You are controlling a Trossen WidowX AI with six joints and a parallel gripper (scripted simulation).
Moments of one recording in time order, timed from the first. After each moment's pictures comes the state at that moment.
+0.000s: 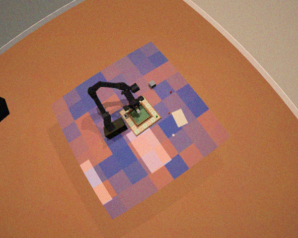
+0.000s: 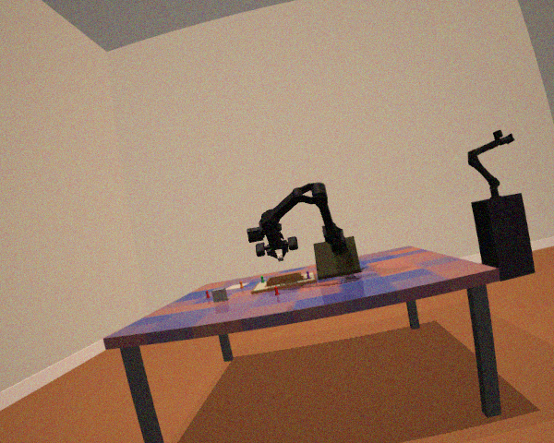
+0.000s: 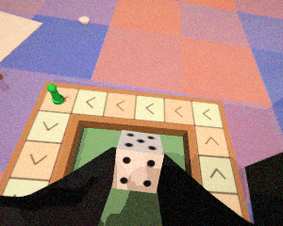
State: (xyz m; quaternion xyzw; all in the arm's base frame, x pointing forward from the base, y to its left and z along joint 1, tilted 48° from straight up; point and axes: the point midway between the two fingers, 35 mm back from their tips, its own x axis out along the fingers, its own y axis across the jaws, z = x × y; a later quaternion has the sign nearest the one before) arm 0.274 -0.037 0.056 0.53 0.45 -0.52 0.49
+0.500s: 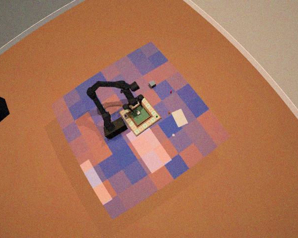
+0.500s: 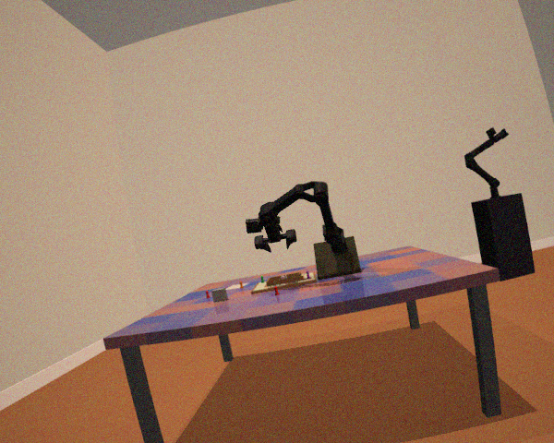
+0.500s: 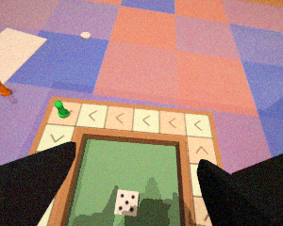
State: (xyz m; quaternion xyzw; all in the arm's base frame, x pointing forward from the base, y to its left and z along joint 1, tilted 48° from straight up) arm 0.270 -0.063 0.077 0.53 0.45 -0.52 0.49
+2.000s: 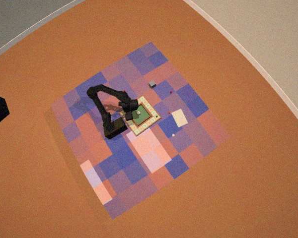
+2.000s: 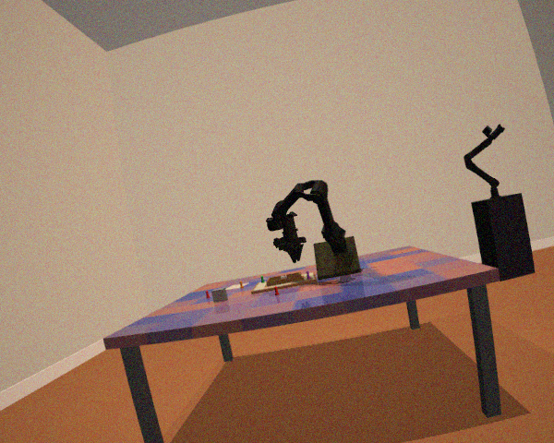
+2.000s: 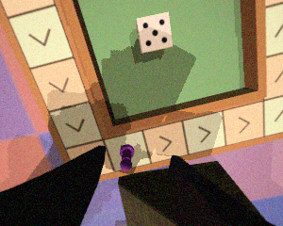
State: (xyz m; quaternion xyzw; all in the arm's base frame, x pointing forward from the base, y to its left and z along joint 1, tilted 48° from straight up) arm 0.205 -0.002 0.053 0.40 0.66 0.13 0.62
